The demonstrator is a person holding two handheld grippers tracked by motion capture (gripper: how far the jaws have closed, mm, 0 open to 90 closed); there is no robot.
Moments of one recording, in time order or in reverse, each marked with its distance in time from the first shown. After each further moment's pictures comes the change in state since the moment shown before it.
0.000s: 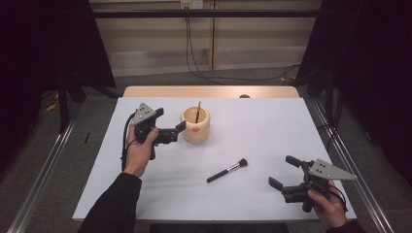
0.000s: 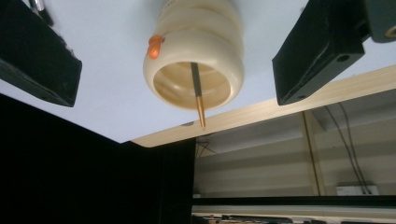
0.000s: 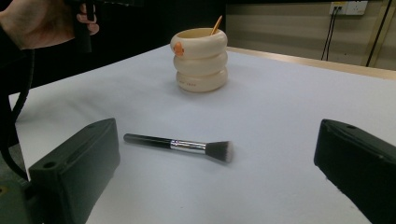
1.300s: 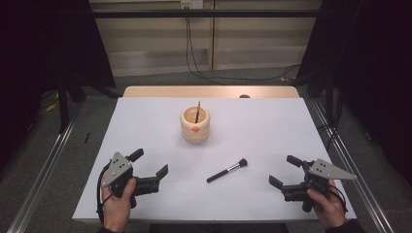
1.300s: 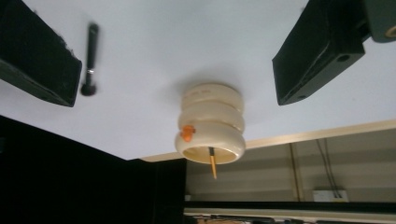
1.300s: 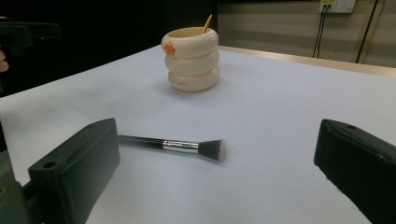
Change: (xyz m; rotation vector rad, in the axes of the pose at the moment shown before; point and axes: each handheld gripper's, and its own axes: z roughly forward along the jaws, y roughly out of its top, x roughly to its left) left arm -0.046 -0.065 -0.114 -0.024 0.049 -0.024; right arm -0.002 -0.002 0.001 -0.001 -0.040 0.013
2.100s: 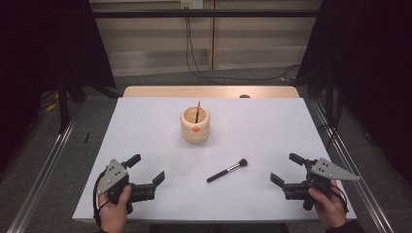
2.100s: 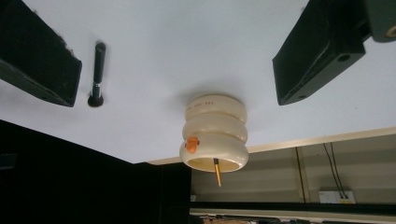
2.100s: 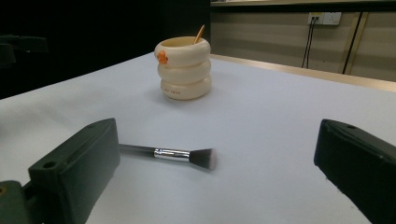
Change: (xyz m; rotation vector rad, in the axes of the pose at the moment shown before) left arm 0.003 -0.009 -0.007 -0.005 -0.011 0.031; right arm 0.000 0.004 -0.001 -0.039 -0.025 -0.020
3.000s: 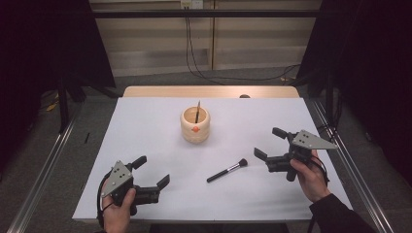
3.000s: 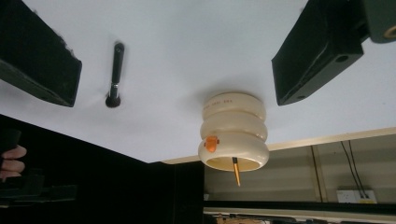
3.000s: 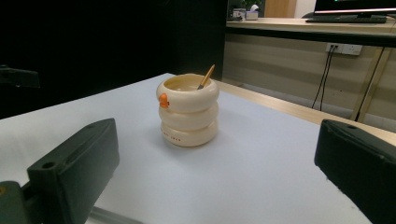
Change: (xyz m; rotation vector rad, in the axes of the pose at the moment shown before) left arm -0.010 -0.002 0.005 0.004 -0.053 0.004; right arm -0.010 0.047 0.065 -0.042 0.070 -0.067
